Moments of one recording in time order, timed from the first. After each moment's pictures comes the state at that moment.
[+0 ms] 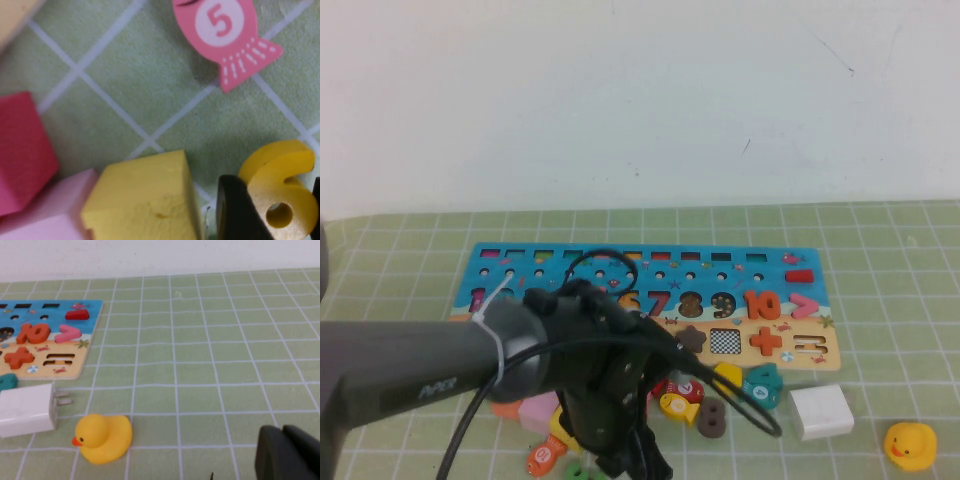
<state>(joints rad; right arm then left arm) 0.00 -0.01 0.02 -0.05 0.41 0.08 -0.70 1.89 -1.12 0.10 0.74 -0.04</state>
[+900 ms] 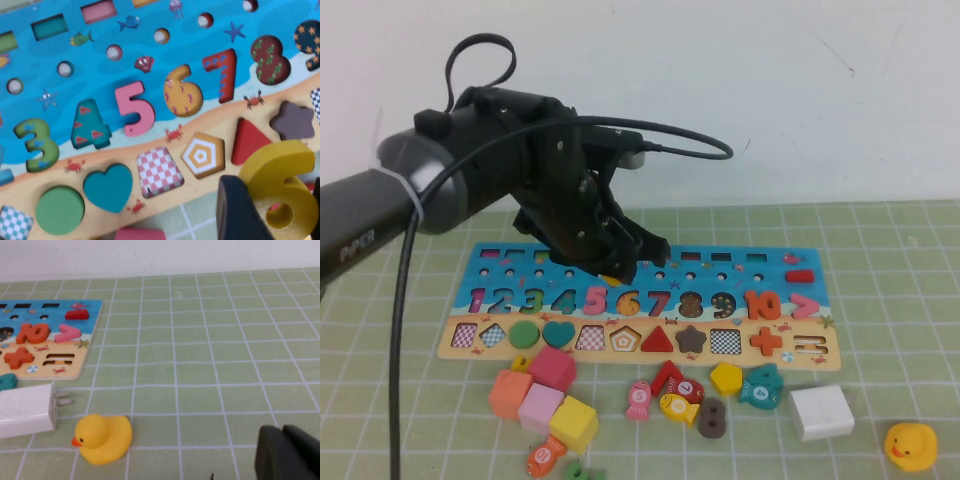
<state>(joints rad) 0.00 -0.01 0.02 -0.05 0.41 0.08 -0.47 1.90 -1.60 -0.10 0.91 -0.07</state>
